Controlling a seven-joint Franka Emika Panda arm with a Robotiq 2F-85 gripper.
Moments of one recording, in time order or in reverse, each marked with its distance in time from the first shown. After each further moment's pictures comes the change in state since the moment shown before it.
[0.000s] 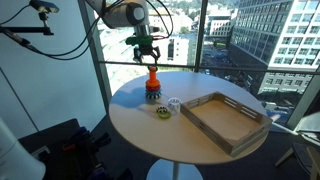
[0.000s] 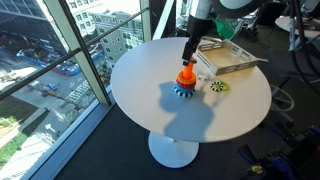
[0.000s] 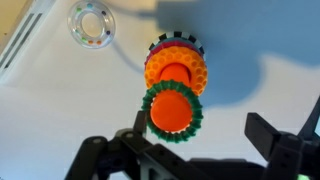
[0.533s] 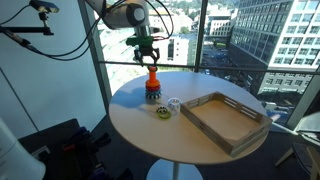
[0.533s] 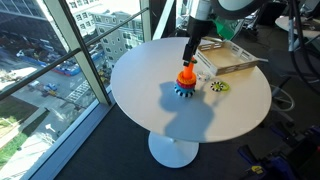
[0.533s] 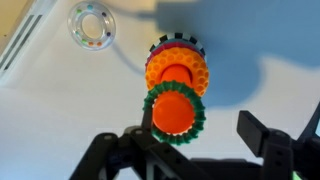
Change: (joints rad) arm 0.000 0.005 -0.002 0.000 -0.003 0.000 0.000
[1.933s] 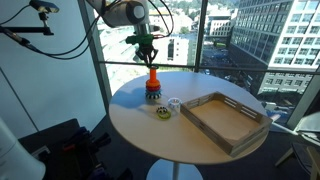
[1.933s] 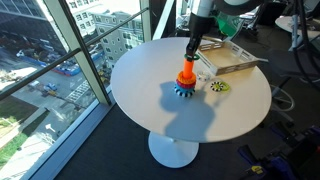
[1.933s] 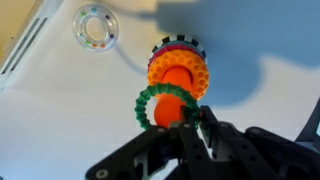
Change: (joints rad) arm -0.005 -0.016 0.001 0.000 0.000 -0.017 0.000
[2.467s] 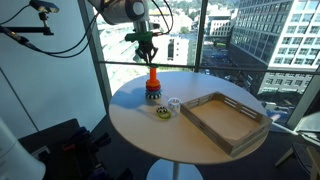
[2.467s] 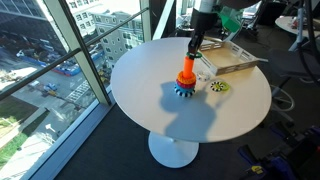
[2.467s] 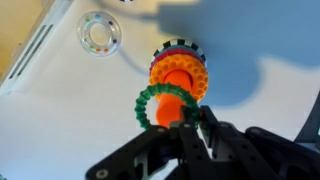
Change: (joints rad) arm -0.001 -0.022 -0.002 0.000 0.000 -0.034 0.008
